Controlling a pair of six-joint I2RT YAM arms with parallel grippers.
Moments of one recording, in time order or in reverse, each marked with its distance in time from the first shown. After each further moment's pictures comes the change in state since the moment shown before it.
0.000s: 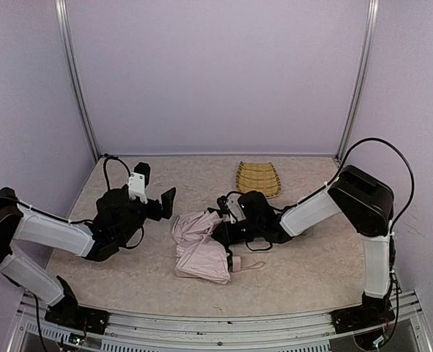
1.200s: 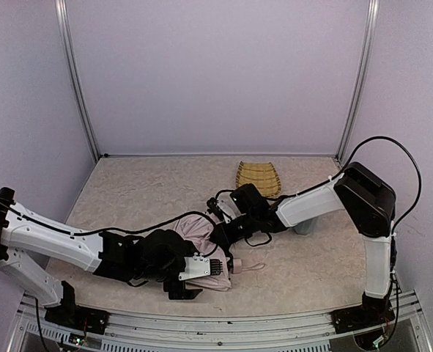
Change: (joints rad) left arm -0.515 -0.053 0.228 -0.982 0.231 0.466; right arm 0.010 -0.018 0.130 -0.301 -0.088 -0.189
